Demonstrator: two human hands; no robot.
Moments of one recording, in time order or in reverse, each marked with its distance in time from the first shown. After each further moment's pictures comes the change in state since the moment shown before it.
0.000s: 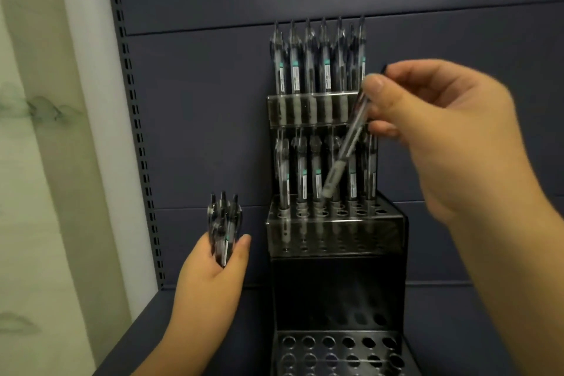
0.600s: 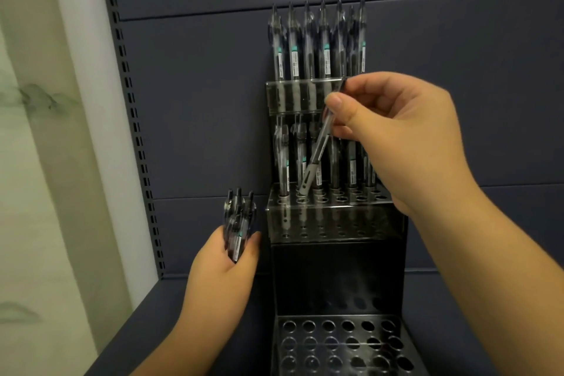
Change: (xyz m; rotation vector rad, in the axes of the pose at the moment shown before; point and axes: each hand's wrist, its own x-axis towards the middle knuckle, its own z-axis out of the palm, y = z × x) left_hand -0.005 -0.008 0.008 0.036 -0.064 0.053; right_hand -0.003 0.027 0.016 -0.112 -0.058 0.011
